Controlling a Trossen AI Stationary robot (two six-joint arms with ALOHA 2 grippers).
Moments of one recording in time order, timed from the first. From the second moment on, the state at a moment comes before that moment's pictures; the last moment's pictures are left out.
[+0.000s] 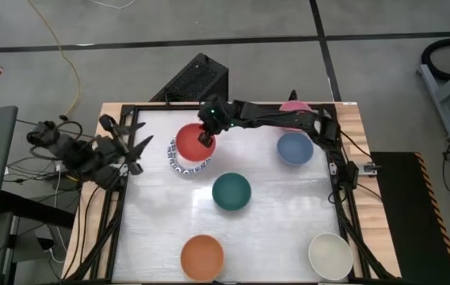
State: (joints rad) left arm -0.54 0.52 0.63 0.44 -1.08 0.76; right arm -0.33 2.09 1.85 -0.44 -0.04 0.11
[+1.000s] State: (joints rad) left arm -0.54 0.47 0.63 0.31 -1.03 0.68; right arm -0.34 2.21 1.86 -0.29 -0.13 0.19
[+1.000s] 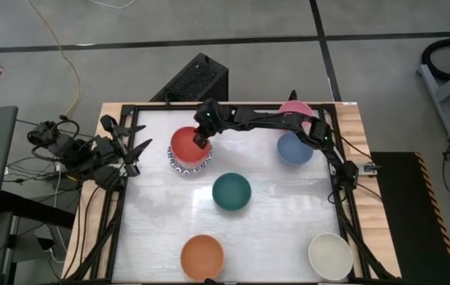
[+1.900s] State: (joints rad) left arm -0.54 0.47 0.63 0.30 -1.03 0.67; right arm -0.34 2.23 1.85 -0.32 -0.13 0.21
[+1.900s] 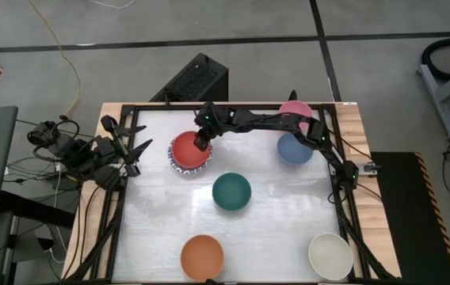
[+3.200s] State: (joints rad) left arm -0.55 0.46 0.62 -0.01 -1.02 0.38; right arm -0.36 1.84 1.85 -1.10 0.32 0.11
